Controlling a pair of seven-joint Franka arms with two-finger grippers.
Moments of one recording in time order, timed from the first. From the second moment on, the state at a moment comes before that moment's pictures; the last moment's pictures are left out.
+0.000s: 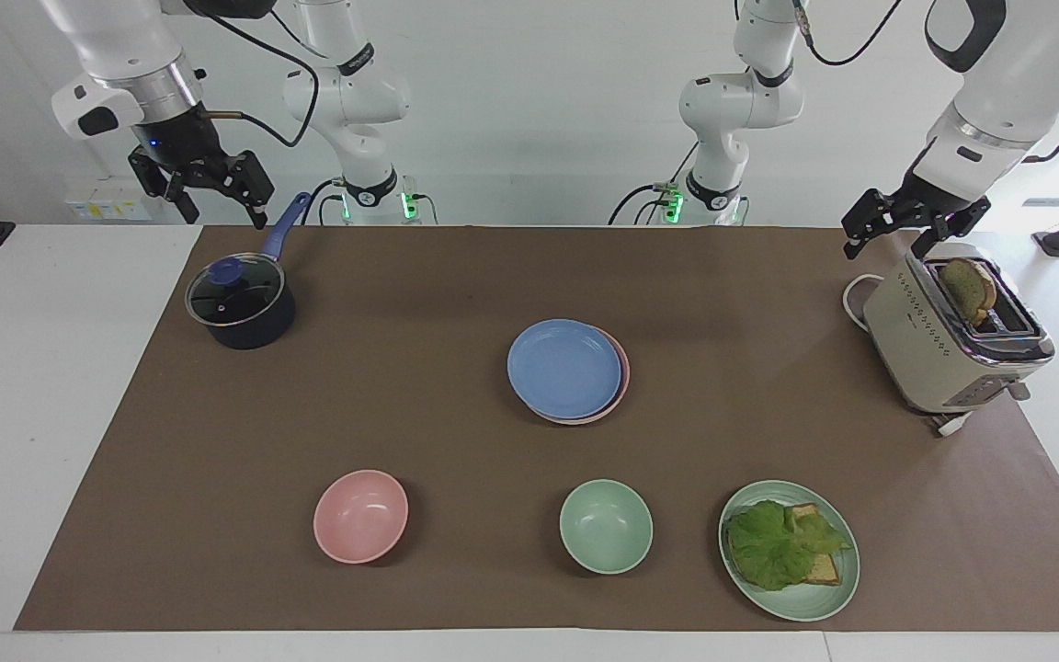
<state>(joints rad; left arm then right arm) 0.00 0.03 -0.04 -1.50 -0.02 1.50 0.00 0.02 -0.11 -0.07 -1.63 0.01 1.53 0.07</state>
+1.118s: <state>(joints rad) 0.00 0.03 -0.04 -1.50 -0.02 1.50 0.00 0.03 -0.11 -0.07 -1.63 0.01 1.52 -0.05</state>
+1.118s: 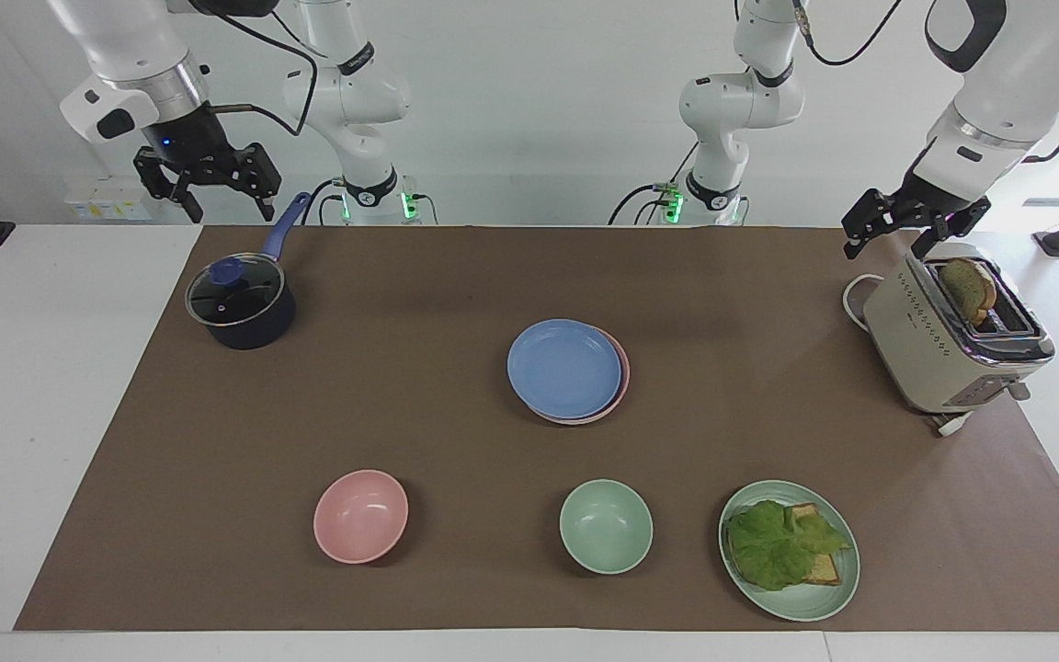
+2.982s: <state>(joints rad) 0.00 0.03 -0.04 -1.50 -0.02 1.50 0.00 0.03 -0.11 -0.07 -1.63 0.01 1.49 -0.05</state>
